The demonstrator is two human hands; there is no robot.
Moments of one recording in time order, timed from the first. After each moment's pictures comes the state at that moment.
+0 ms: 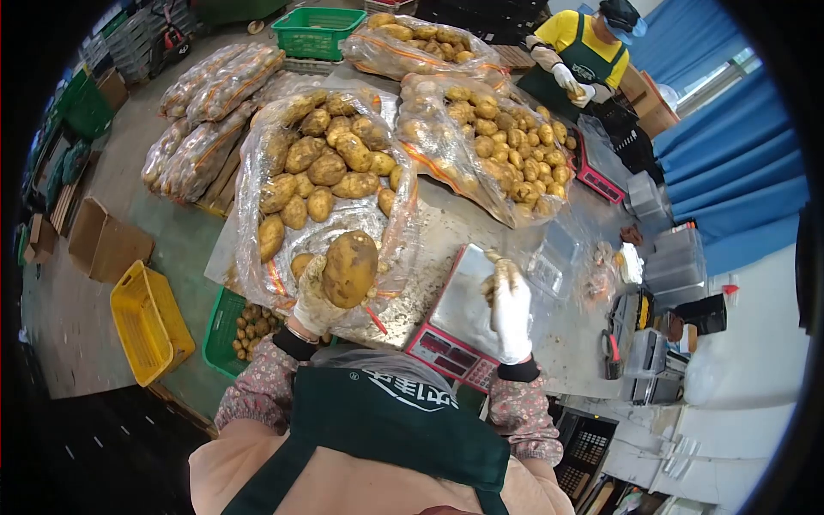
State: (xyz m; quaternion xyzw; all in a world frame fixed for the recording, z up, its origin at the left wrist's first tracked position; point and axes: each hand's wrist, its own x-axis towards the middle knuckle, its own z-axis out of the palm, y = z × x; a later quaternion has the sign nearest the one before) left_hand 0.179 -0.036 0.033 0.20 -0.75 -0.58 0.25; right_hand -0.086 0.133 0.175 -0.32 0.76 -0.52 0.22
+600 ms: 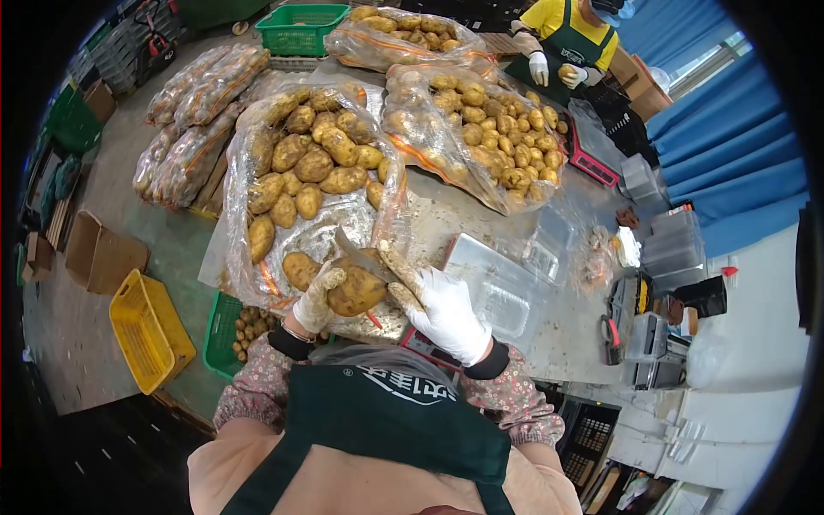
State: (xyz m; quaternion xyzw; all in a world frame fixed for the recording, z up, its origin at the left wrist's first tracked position) left_hand 0.159 -0.018 0.121 0.13 -0.32 -0.92 0.21; right_hand -0.029 0.109 0.195 -0.71 0.66 -0.22 0.05
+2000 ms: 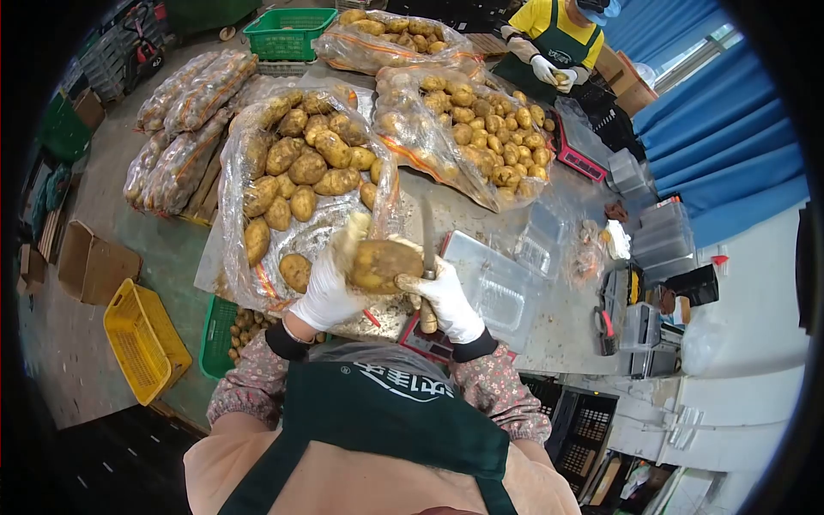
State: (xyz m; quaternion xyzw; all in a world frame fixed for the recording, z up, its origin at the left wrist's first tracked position) left_hand 0.140 -0.022 0.156 0.14 -0.85 -0.29 0.41; right_hand -0.024 0.096 0.183 -0.29 0.56 -0.56 0.54
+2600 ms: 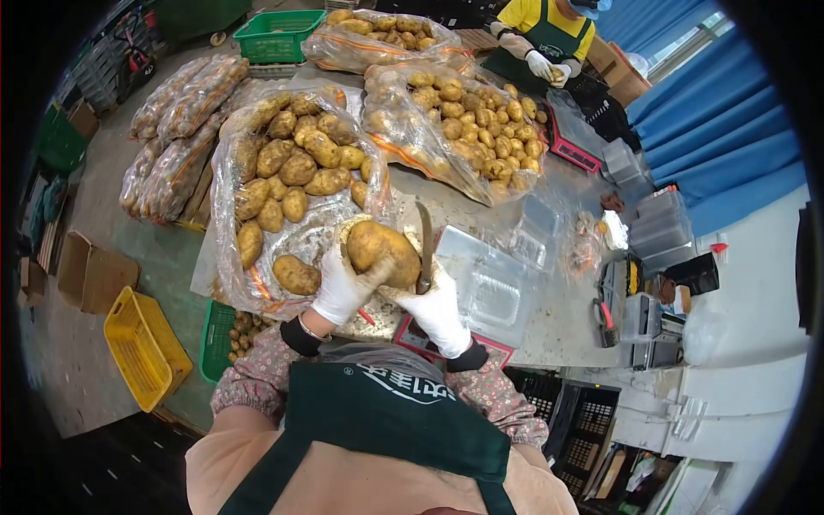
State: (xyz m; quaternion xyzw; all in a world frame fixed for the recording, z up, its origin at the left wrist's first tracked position) left_hand 0.112 -0.006 0.145 0.28 -0.74 -0.47 0.40; right_hand -0.007 0.114 0.171 -0.36 0.60 -0.62 0.36
